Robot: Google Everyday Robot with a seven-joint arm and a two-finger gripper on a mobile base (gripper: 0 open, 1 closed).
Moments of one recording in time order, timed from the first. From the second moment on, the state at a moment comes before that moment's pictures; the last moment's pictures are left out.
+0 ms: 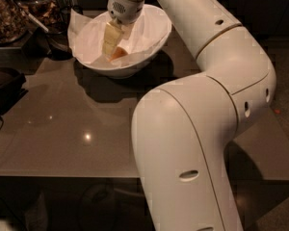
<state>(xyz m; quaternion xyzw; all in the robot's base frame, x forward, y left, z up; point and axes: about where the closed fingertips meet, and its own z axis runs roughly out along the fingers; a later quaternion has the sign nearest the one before) 0.707 0.063 0.915 -0.54 0.82 0.10 0.14</state>
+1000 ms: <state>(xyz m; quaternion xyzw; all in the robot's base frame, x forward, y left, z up) 0.708 0.063 0.885 -0.54 0.83 0.10 0.11</state>
